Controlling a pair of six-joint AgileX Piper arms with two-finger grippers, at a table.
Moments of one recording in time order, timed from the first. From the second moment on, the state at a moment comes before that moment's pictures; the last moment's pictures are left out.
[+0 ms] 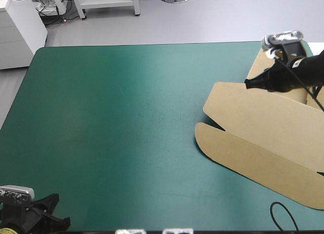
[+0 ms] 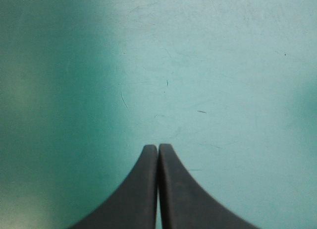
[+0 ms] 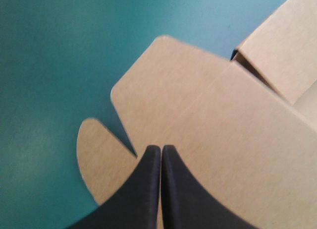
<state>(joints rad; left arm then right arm) -0.40 0.11 -0.53 0.10 1.18 -0.22 0.05 1.37 -1.62 0.28 1.24 -0.29</state>
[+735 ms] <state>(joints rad) -0.40 0.11 -0.53 0.10 1.18 -0.22 0.08 0.51 -0.72 0.24 0.89 -0.31</state>
